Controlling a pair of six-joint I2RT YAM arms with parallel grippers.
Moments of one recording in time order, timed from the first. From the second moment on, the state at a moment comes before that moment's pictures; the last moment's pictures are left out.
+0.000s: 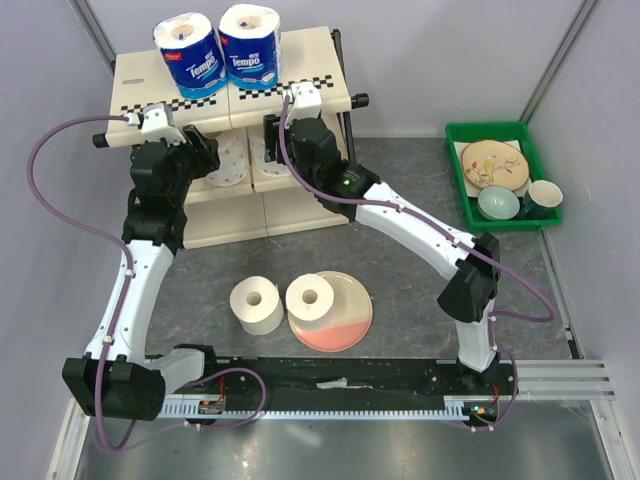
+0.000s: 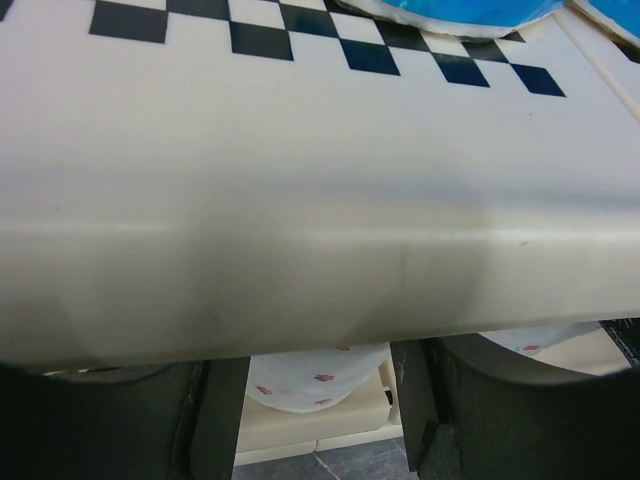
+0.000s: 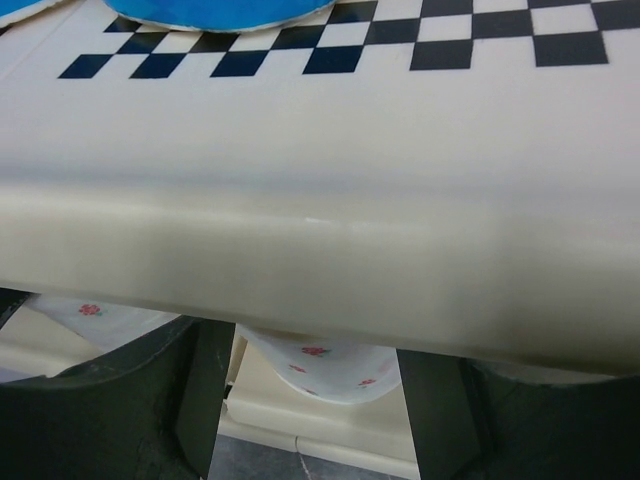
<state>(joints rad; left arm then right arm) -0.07 1.15 1.18 -0.11 -0.04 -0.27 0.89 1.96 2.03 -0.14 0.50 0.22</state>
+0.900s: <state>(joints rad) -0.07 0.83 0.79 0.22 -0.08 -0.36 0.87 1.68 1.49 0.20 0.47 0.25</state>
